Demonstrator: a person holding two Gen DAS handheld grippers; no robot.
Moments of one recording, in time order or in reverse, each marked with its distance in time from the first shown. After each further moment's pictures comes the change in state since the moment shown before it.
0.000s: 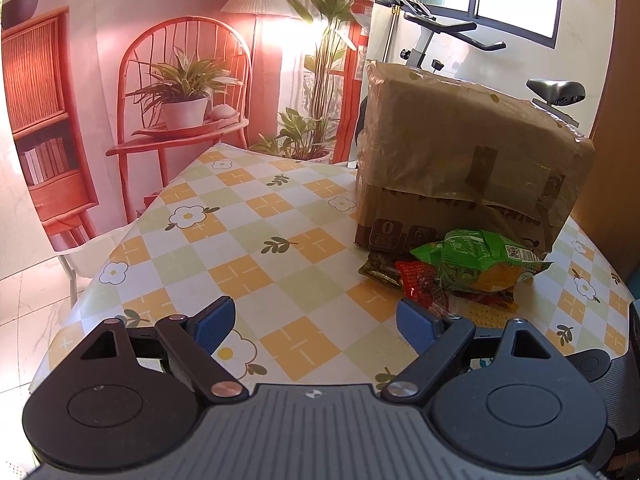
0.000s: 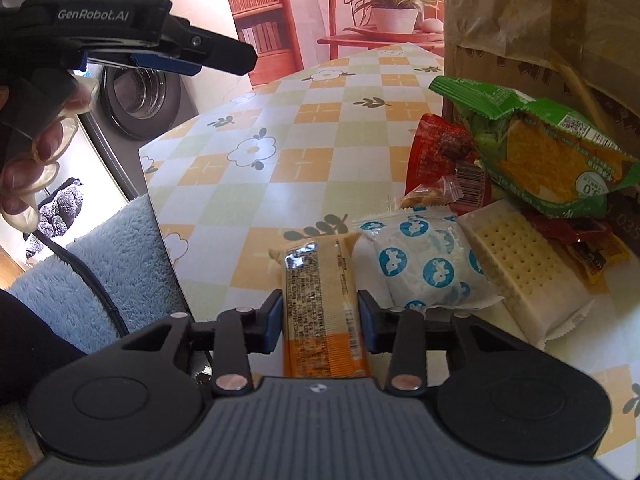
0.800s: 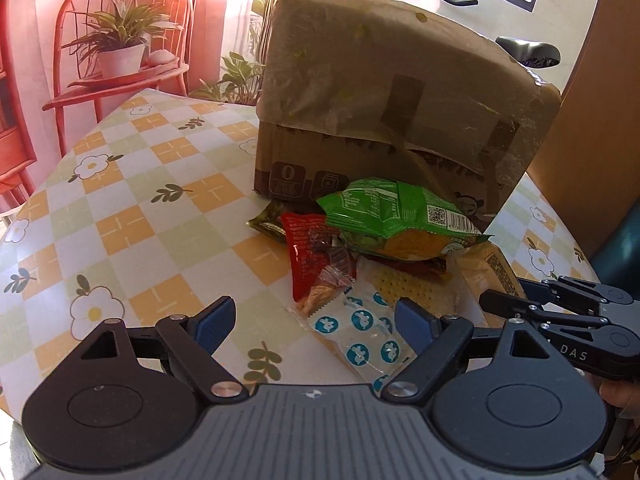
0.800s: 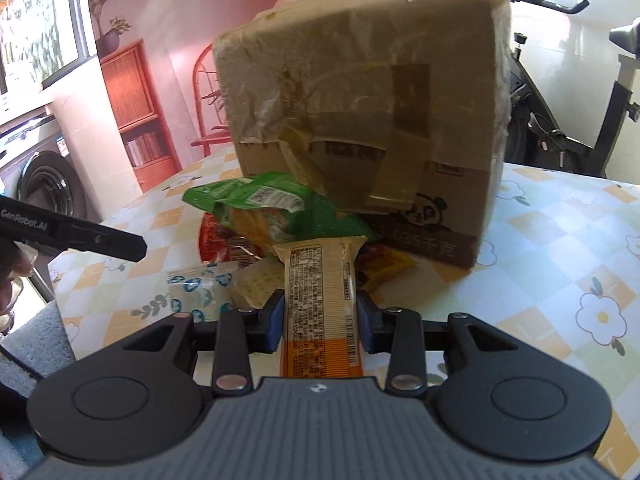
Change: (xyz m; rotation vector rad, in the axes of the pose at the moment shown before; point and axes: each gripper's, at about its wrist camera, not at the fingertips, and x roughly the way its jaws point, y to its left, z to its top) left arm 0.050 -0.079 -0.009 -0.012 0.163 -0.134; right arm -0.087 -0.109 -0.036 0.236 -0.267 -0.277
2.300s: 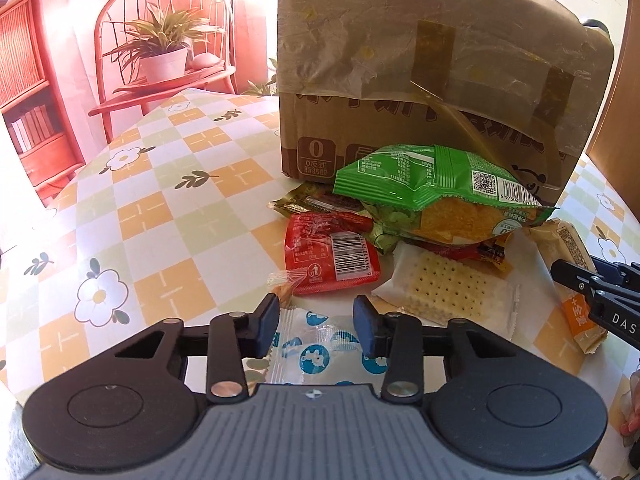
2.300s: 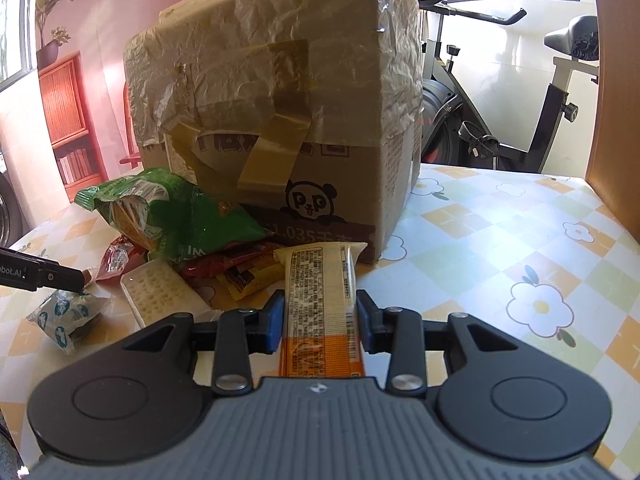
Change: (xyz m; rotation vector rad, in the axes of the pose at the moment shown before) left arm 0.039 -0.023 -0.017 0.003 -0.023 0.227; right arm 0.015 -0.037 -0.024 0.037 -0.077 -0.176
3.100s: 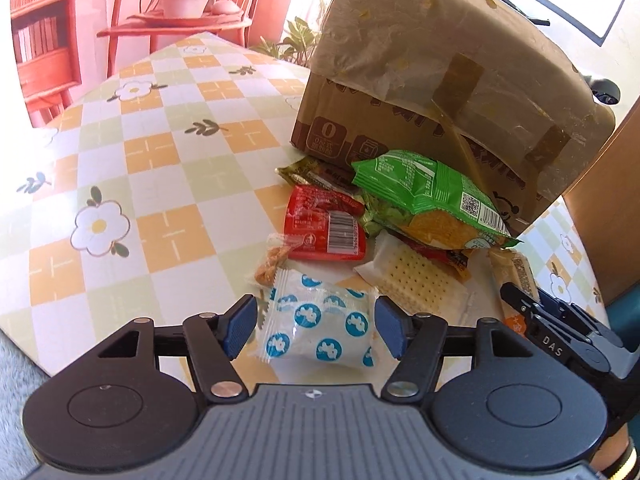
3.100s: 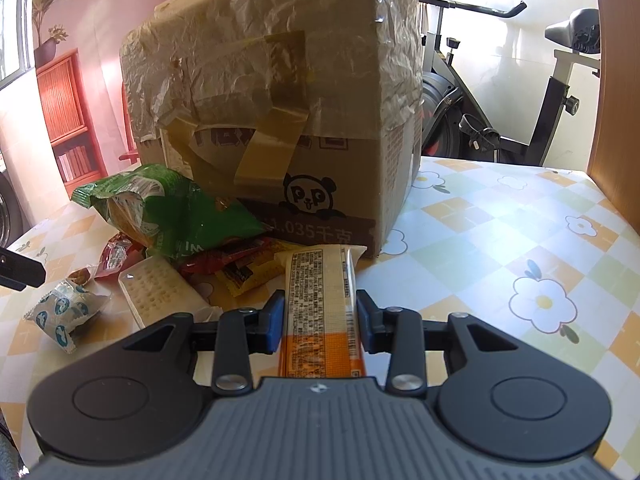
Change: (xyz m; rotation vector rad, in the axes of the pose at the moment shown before) left arm -0.021 0.035 0.001 -0.241 0.127 -0.158; right arm 0.004 -0.001 0.000 0.007 0.017 0.003
